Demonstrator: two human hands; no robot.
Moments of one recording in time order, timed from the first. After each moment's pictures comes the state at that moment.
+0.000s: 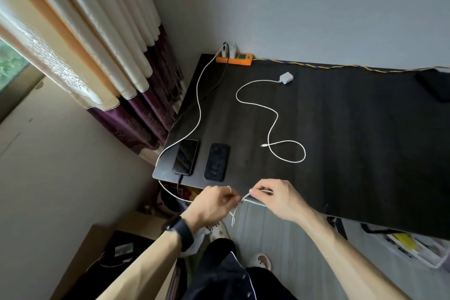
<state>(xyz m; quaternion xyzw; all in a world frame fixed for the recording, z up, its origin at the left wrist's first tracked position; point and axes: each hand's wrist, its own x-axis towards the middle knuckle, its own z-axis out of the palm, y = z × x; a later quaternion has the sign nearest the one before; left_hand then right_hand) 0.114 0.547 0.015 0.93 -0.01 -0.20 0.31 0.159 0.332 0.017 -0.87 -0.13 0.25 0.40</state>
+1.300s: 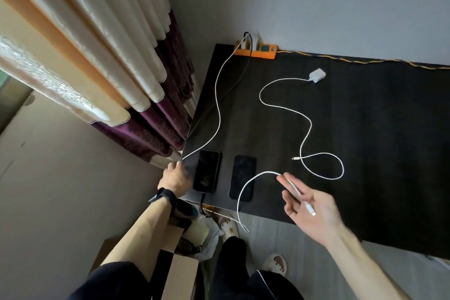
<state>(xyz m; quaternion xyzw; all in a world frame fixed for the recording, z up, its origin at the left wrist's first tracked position) 0.230 0.752 -0.075 0.92 0.26 -0.24 0.20 0.217 0.394 0.005 -0.34 0.35 0.33 0.81</state>
